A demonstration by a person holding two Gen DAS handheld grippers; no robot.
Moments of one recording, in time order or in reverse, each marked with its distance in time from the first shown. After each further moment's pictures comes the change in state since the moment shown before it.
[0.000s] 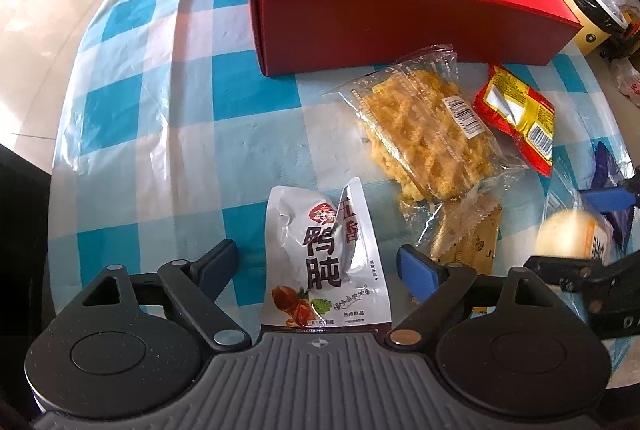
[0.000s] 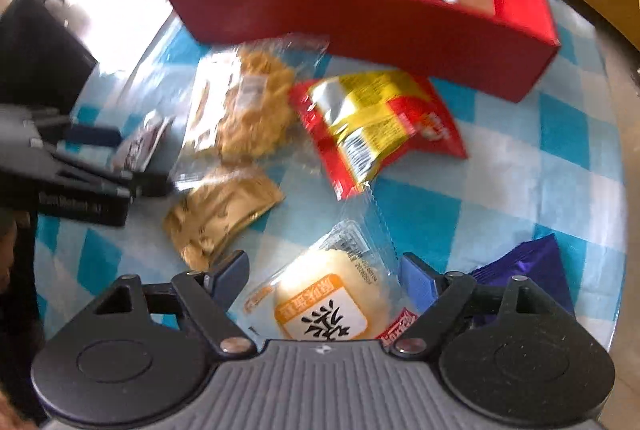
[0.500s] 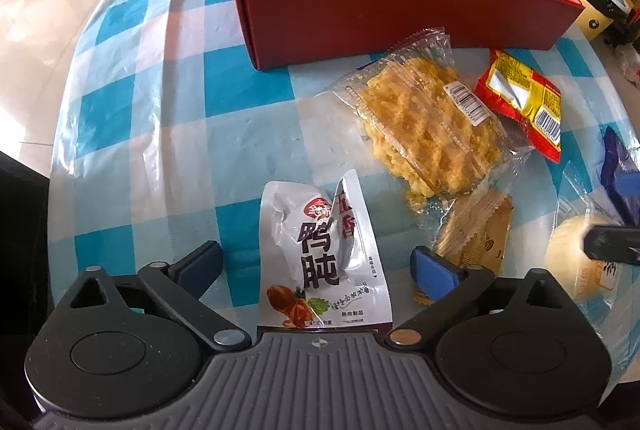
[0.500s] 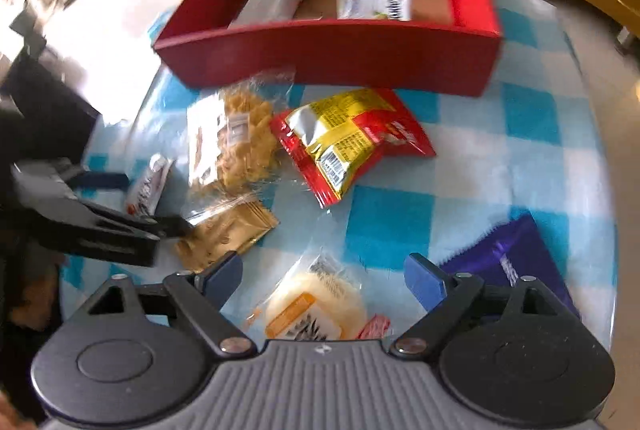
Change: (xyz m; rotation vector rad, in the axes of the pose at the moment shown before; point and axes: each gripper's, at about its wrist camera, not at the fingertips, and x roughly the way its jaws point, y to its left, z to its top) left arm 0.008 -0.010 -0.002 0.036 0.003 0.037; right arm -0.032 -0.026 -0.017 0.201 -0.085 0.051
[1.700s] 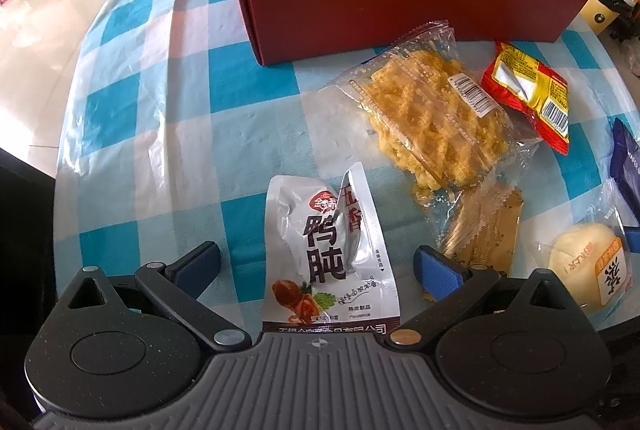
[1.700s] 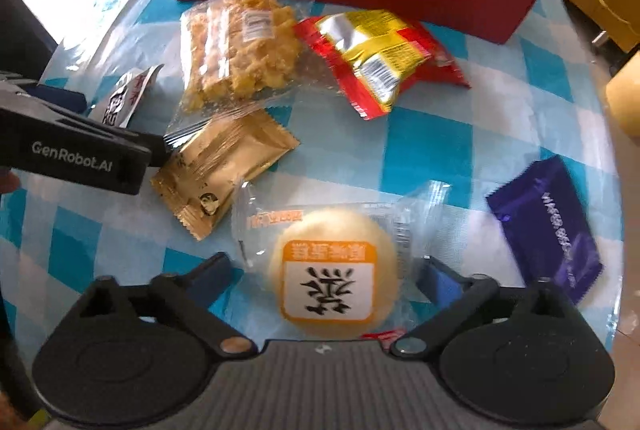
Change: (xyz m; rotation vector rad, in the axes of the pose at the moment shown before) left arm -0.001 -0.001 -0.002 0.018 -0.006 0.031; right arm 0.049 0.053 -0.034 -0.096 0.061 -0.202
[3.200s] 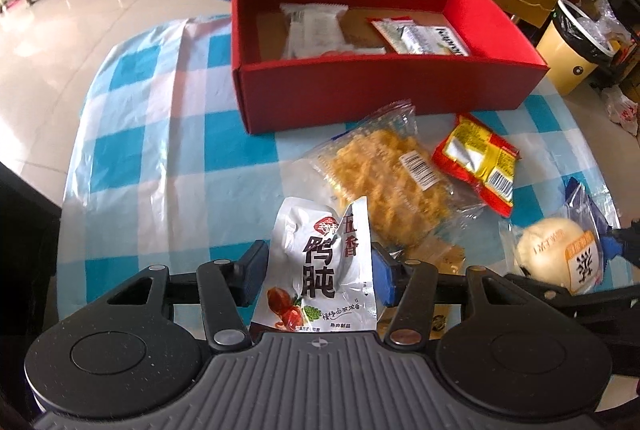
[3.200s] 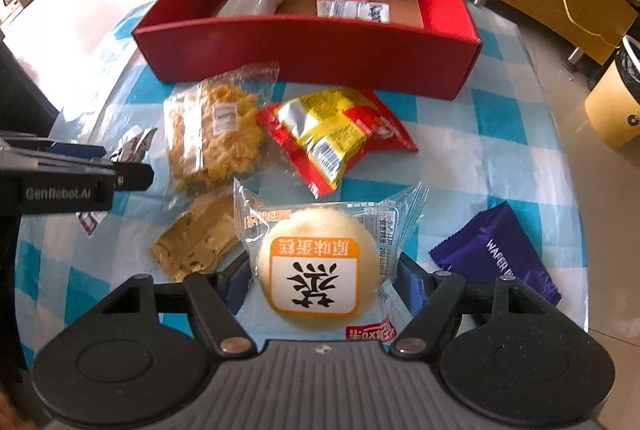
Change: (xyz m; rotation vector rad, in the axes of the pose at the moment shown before) left arm -0.039 -0.015 0.011 -0.055 -0.138 -0.058; right arm -0.042 -0.024 0.016 0.078 -0.130 -0.007
